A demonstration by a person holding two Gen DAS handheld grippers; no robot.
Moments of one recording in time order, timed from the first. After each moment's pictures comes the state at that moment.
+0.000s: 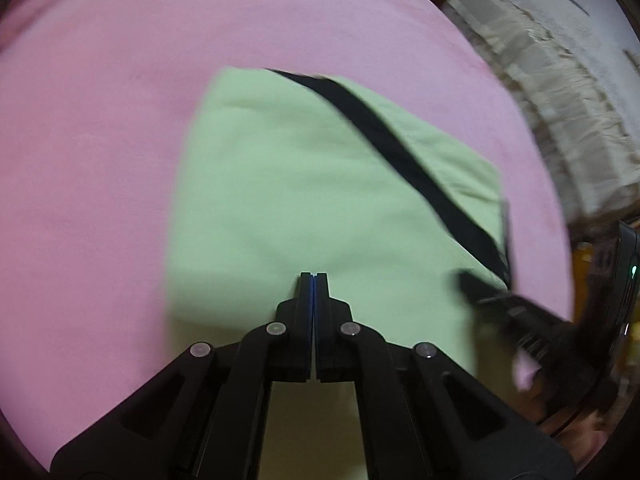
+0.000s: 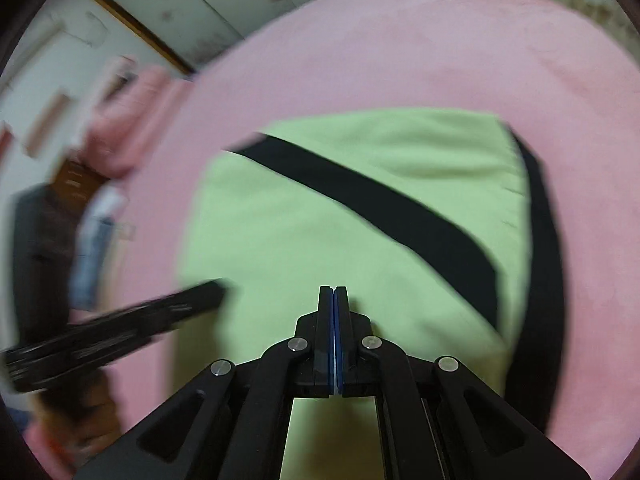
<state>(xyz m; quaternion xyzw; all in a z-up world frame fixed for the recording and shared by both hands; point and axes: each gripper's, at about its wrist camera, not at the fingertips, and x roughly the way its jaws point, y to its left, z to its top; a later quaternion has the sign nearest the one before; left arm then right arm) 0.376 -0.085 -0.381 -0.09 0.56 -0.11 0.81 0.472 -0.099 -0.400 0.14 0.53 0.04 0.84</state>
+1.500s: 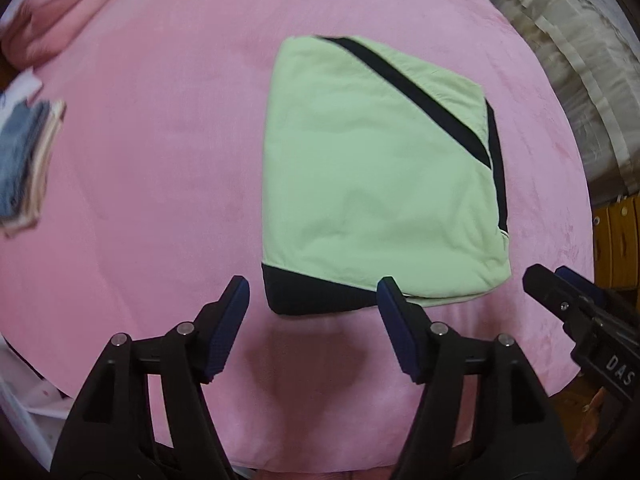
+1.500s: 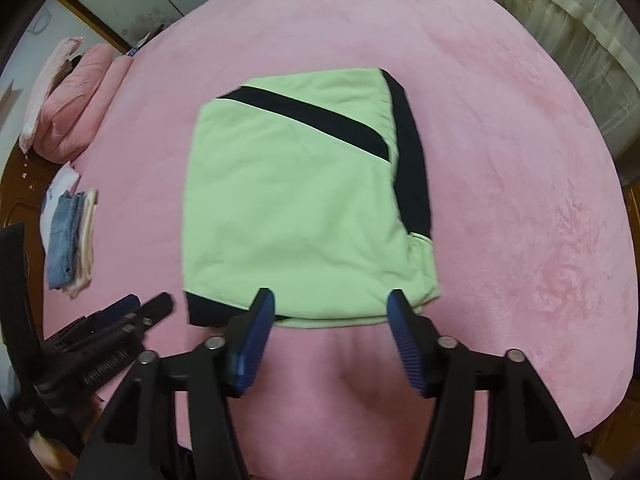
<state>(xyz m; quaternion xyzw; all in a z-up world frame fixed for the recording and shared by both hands) 0.230 -0.090 -0.265 0.01 0.63 -0.04 0.78 0.303 -0.049 -0.199 0.12 0.61 -0.03 0.78</state>
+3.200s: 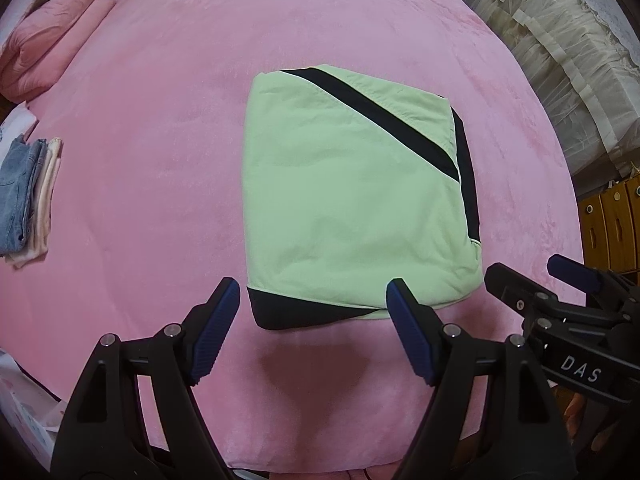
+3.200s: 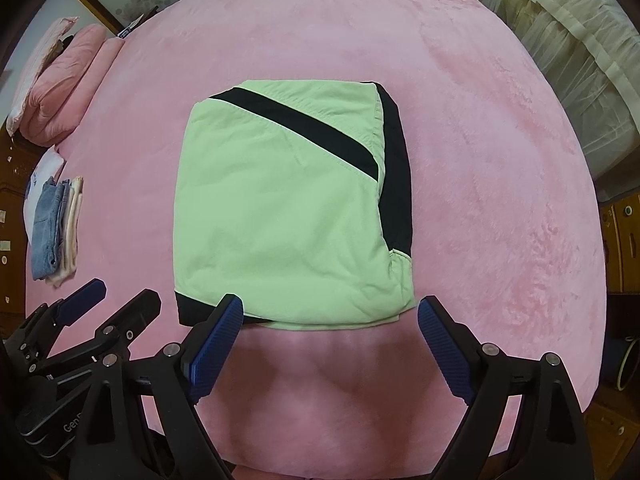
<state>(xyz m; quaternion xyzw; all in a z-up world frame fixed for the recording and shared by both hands) 0.237 -0.118 -0.229 0.03 0.61 -0.06 0.79 0.331 -0.045 -0.196 0.08 0.63 -0.06 0.77</state>
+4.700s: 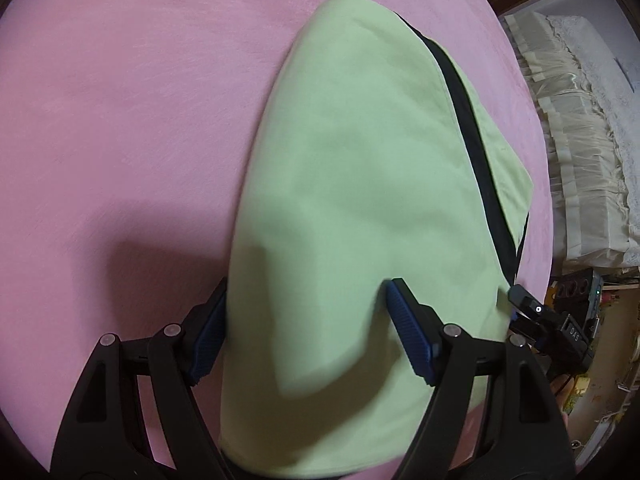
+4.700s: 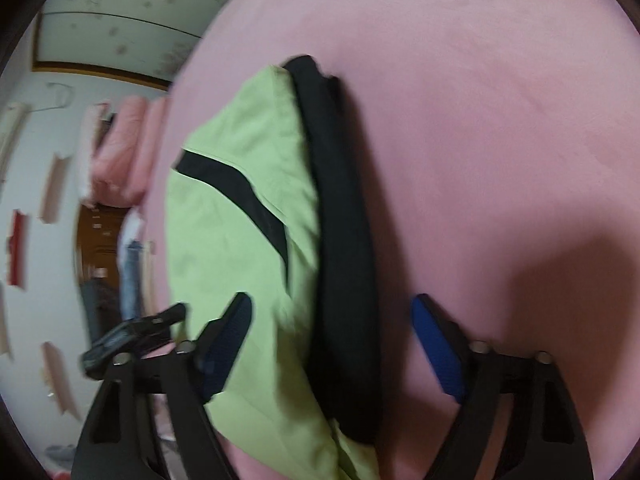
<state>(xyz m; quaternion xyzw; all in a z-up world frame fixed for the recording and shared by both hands) 0.346 -0.032 -0.403 -0.22 0.64 -0.10 0.73 0.426 -0.199 -0.367 0.33 0.58 0.13 0.74</state>
